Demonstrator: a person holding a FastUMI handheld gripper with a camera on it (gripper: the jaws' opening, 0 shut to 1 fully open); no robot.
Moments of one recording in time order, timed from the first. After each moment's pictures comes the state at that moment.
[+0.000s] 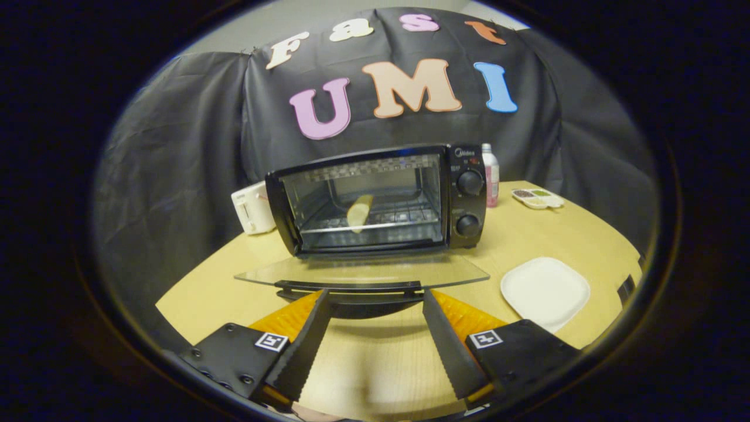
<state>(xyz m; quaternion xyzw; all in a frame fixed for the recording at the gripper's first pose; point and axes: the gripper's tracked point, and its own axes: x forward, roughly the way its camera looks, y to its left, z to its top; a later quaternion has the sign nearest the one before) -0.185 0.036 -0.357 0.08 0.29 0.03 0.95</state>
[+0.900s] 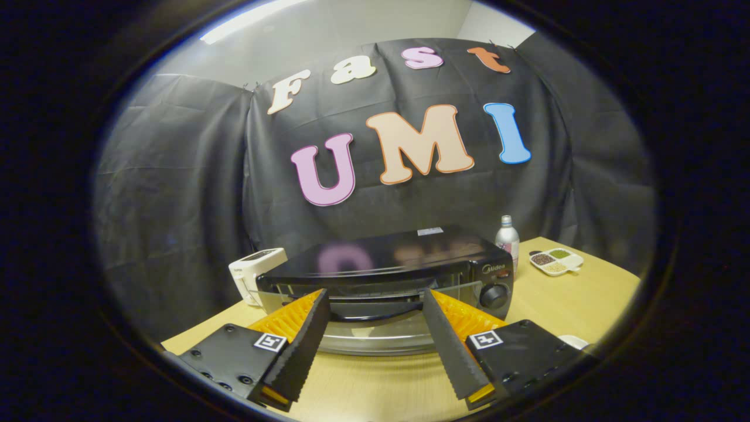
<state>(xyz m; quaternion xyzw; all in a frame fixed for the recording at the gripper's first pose) -0.047 0.038 -0.285 0.09 0.15 0.03 0.98</state>
